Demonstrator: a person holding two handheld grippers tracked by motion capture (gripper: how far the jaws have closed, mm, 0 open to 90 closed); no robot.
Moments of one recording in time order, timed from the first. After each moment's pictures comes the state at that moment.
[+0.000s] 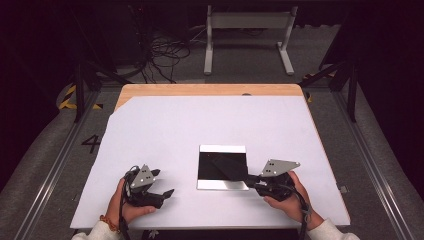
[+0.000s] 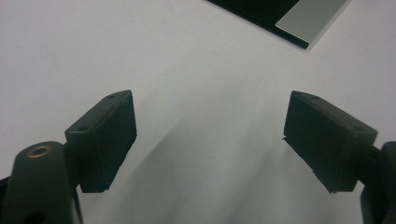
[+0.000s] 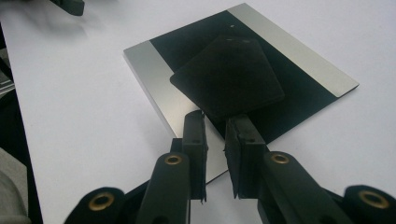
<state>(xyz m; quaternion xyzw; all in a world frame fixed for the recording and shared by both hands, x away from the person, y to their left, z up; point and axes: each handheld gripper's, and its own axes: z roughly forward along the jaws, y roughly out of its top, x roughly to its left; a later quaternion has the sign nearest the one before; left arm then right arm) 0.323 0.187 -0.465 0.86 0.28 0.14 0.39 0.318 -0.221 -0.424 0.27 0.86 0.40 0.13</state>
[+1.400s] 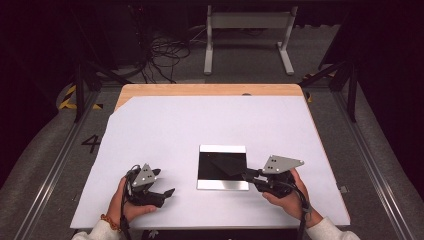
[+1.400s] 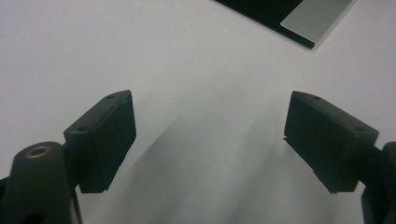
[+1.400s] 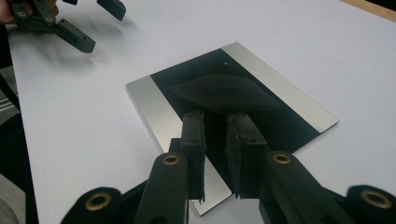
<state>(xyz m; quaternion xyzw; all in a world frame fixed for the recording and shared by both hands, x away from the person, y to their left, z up) 0.326 0.185 -0.466 0.86 0.28 0.14 0.39 0.319 -0.218 -0.409 0.26 0.85 0.44 0.15</state>
